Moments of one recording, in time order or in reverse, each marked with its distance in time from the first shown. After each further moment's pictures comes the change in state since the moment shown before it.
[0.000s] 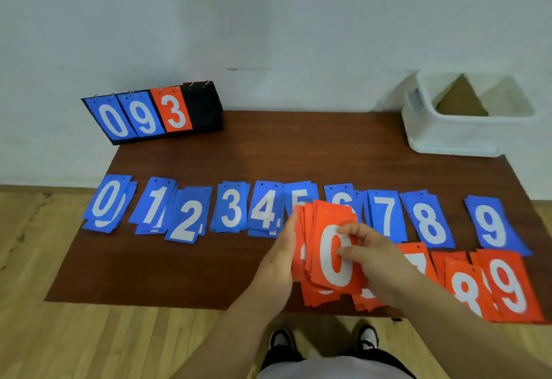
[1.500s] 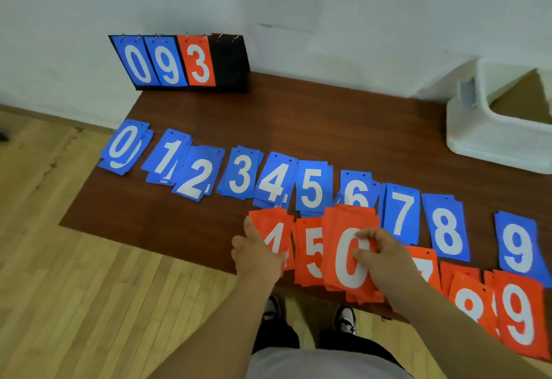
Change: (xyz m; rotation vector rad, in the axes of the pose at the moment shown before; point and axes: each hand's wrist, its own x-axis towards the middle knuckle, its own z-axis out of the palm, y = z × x) left_hand 0.047 -0.077 -0.005 0.751 0.612 -0.317; right_hand 0.038 0.041 -0.040 -0.538 0.101 -0.075
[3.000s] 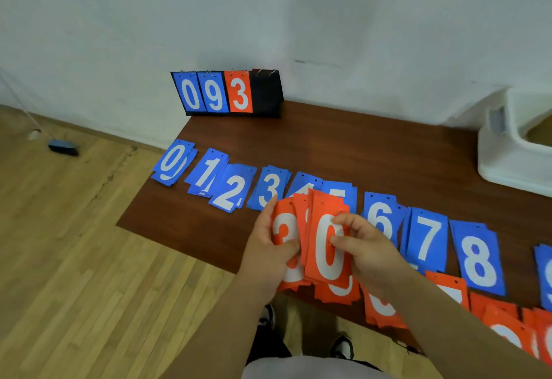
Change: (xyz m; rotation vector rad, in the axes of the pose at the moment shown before) left_hand -0.068 0.014 -0.094 -1.006 -0.138 0.353; right_hand -0.015 -0.078 0.024 0.593 -0.422 -0.011
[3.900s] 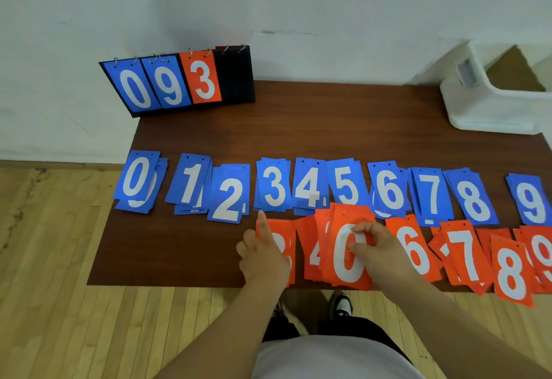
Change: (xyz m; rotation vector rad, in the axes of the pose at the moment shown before) left_hand 0.106 -0.078 -0.098 1.303 -0.107 -0.044; right_hand 0.030 0.075 0.080 -0.394 0.629 0.033
